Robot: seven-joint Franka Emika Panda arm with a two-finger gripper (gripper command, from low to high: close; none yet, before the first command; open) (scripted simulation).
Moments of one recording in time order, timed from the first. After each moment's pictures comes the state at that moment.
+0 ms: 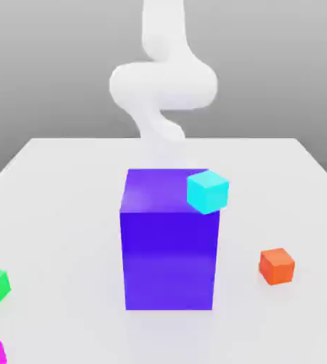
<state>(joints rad) 0.00 -0.71 -0.04 -2.29 0.01 2.32 0.78</state>
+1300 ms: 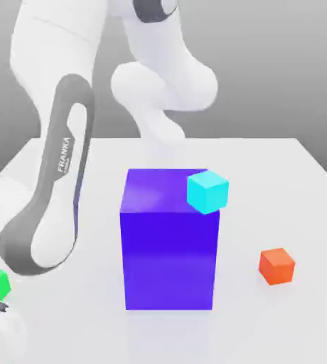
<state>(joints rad) -0.24 0.62 -0.26 -2.08 0.32 2.66 0.45</state>
